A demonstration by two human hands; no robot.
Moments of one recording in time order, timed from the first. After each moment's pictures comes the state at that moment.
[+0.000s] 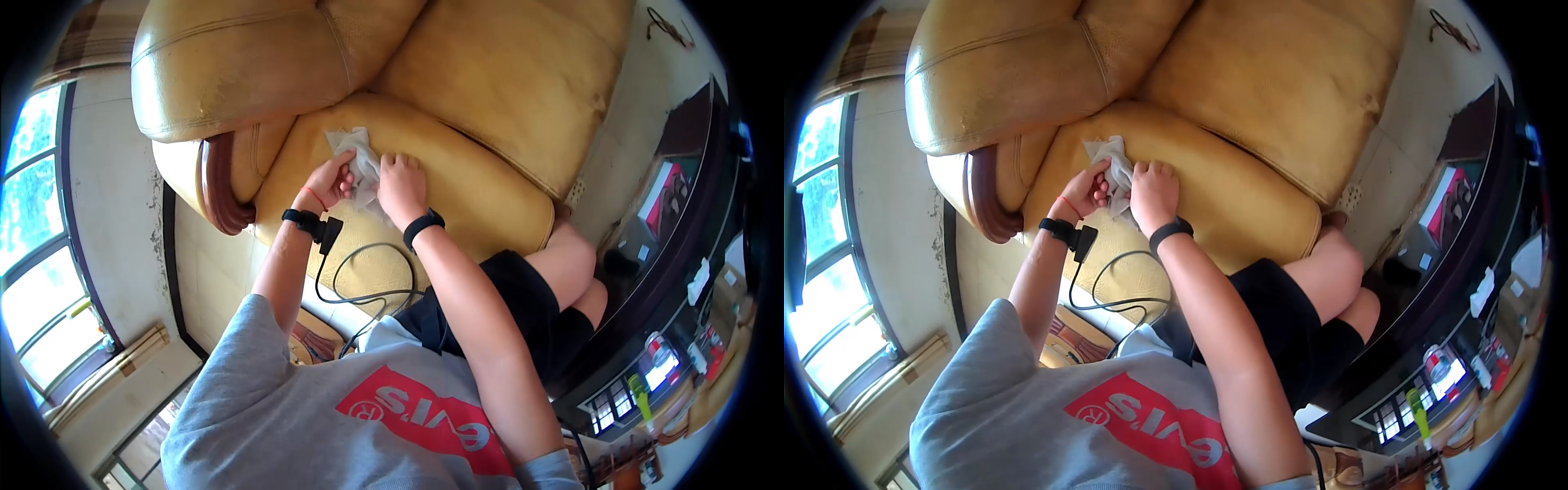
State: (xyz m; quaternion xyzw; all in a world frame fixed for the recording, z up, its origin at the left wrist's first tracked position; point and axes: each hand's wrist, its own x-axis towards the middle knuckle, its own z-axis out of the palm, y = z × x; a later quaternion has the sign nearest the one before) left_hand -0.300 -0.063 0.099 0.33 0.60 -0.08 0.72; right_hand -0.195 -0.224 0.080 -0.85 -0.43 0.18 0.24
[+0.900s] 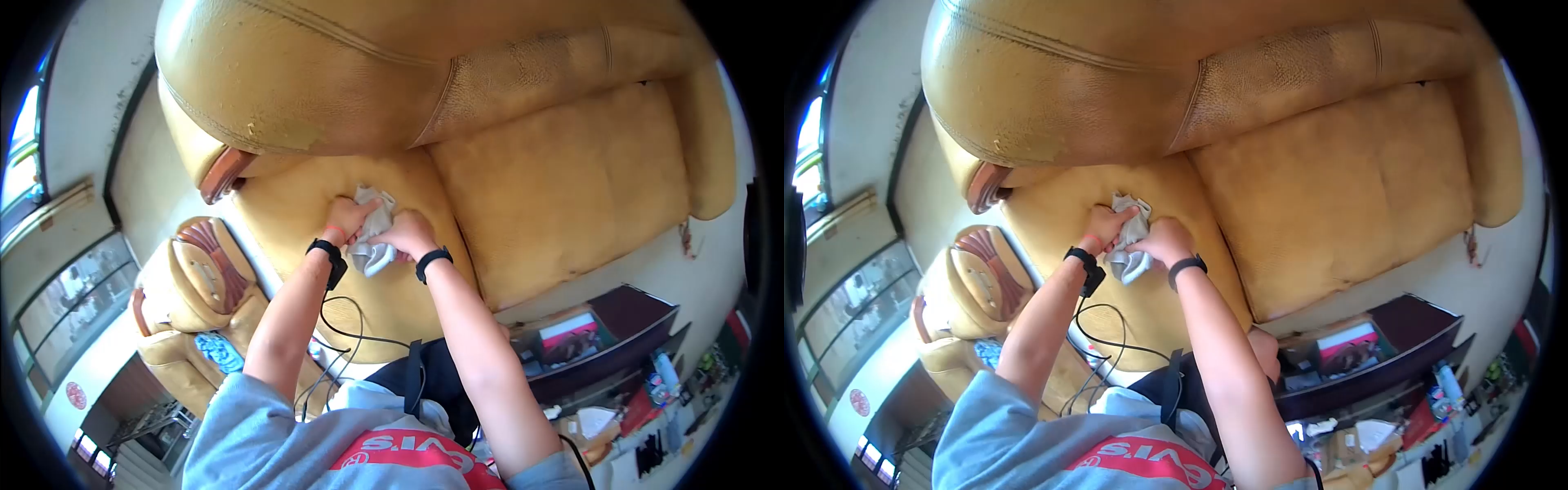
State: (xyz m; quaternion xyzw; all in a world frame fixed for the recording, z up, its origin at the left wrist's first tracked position) left_hand -0.274 -0.066 0.078 0.32 0.76 -0.03 0.57; right_hand -0.093 -0.097 0.103 -0.61 -0.36 0.71 0.00
